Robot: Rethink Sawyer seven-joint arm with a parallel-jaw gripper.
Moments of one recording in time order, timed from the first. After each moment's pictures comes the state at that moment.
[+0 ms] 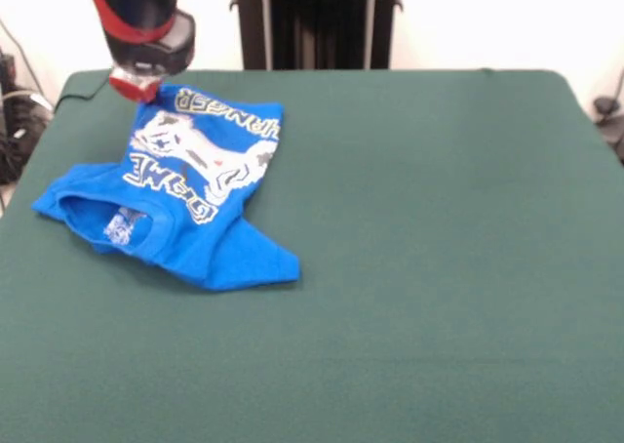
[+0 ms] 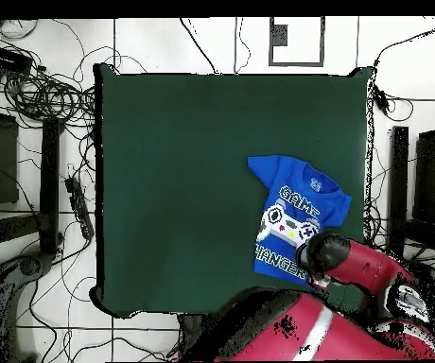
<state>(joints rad) -0.36 -0.28 -0.38 1.58 -0.17 0.62 3.20</state>
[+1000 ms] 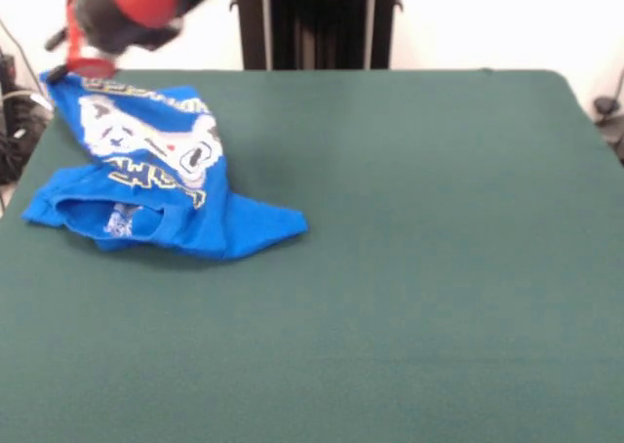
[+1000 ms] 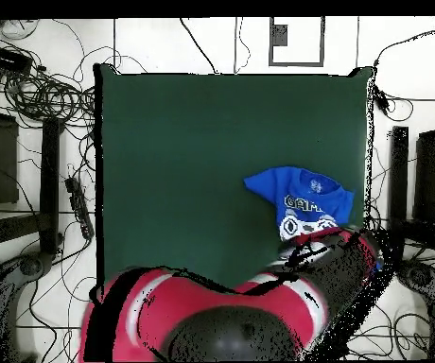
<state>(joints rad) -0.08 -0.08 -0.73 1.41 -0.50 0.45 3.20</state>
